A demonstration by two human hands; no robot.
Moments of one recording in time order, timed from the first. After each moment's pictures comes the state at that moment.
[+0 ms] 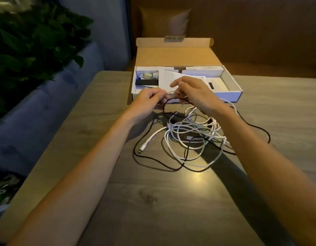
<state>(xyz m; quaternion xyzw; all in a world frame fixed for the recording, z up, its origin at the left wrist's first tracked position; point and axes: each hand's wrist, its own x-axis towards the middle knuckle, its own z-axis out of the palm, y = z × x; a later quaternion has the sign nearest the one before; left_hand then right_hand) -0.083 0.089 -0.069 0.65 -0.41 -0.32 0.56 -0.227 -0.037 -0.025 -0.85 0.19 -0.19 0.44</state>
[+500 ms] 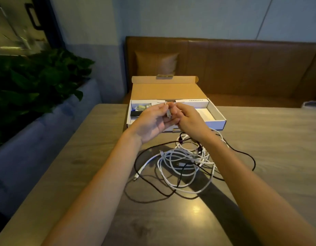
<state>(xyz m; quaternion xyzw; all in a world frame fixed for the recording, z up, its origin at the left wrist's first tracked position) -0.118 0.079 -0.007 0.33 -0.33 -0.55 0.69 -0.233 -0.036 -0.018 -0.85 0.16 -0.29 0.41</state>
